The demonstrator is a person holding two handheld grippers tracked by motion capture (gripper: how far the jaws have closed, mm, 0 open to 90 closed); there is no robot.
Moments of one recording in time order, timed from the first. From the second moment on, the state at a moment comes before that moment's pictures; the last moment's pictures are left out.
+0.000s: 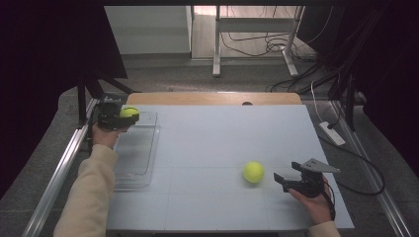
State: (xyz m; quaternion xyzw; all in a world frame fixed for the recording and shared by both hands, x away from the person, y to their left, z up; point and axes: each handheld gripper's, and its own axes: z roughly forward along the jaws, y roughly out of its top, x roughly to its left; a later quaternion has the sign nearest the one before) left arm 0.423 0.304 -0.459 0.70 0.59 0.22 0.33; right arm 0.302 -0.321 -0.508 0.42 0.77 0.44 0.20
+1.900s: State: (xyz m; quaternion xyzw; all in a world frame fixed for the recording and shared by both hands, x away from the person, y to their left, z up) left arm 0.422 0.300 -0.458 0.70 0.60 0.22 0.33; right arm 0.302 -0.322 -0.508 0.42 0.77 0.45 0.20
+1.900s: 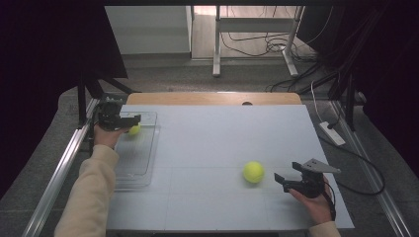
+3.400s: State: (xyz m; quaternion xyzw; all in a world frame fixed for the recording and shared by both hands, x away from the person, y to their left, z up) left arm 0.367 0.258 -0.434 0.73 0.47 0.19 0.46; right arm 0.302 -0.325 -0.507 0.43 0.76 0.46 0.19
